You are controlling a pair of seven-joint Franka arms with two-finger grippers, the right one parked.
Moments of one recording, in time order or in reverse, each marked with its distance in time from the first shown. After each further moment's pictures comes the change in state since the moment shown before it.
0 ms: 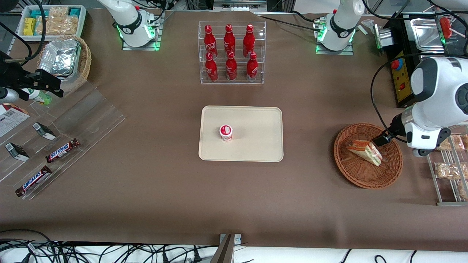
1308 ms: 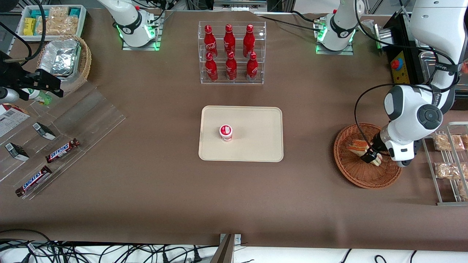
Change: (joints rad) arm 0.012 0.198 0.015 -0.084 0.000 0.385 -0.178
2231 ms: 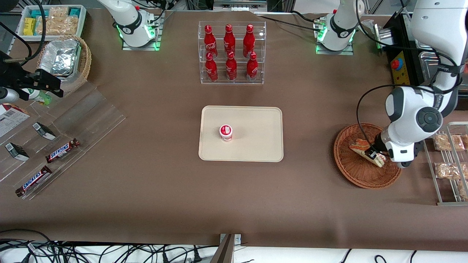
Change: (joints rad) arm -0.001 -0.022 -0.005 0.062 0.051 -0.134 0.030
